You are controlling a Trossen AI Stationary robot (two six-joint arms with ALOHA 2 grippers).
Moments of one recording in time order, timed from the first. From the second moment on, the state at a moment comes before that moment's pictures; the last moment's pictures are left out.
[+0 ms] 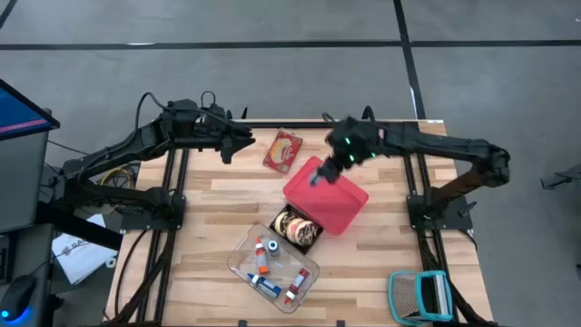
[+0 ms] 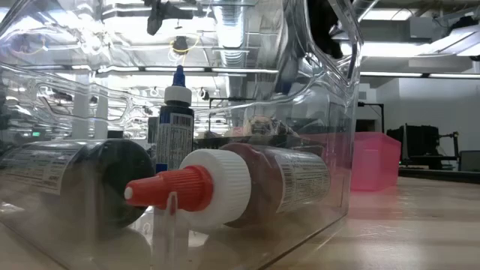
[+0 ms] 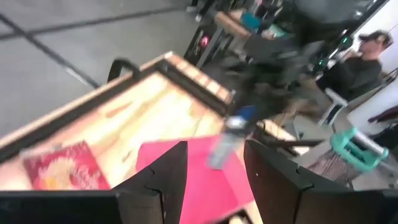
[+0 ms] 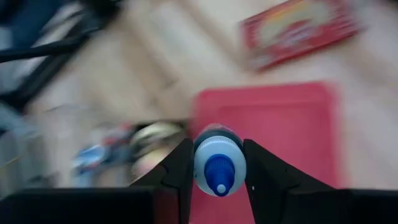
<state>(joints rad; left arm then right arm) 0.41 1.01 1.09 -0.37 0.16 -0.43 -0.22 1.43 1.37 -0.81 -0.06 0.55</state>
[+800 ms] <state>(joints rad) 0.35 1.02 1.05 -0.38 0.16 -0.36 0.32 1.85 1.63 -0.65 -0.08 0.80</state>
